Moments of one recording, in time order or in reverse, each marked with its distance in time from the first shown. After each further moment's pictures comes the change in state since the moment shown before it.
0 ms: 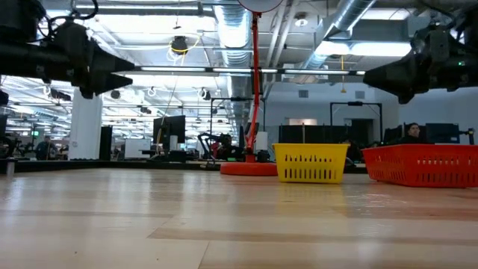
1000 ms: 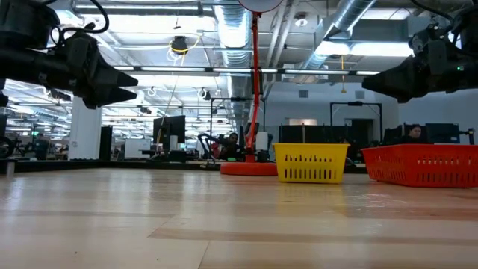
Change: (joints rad) left arm -0.001 0.159 -0.002 0.029 0.051 -0.017; right arm -0.004 0.032 -0.001 -0.005 0.000 -0.116
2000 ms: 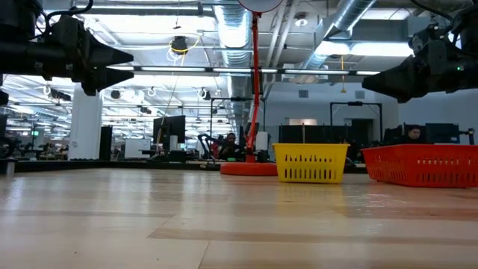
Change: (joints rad) left arm -0.009 -0.160 0.000 0.024 0.001 0.000; right arm 0.000 0.000 -0.001 0.001 0.000 0.001
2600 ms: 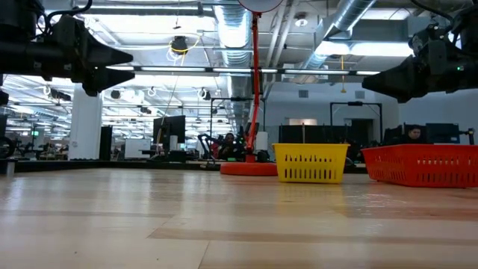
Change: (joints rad) left arm -0.040 0.018 0.000 0.000 0.004 0.000; right arm 0.000 0.000 0.000 0.000 0.000 0.000
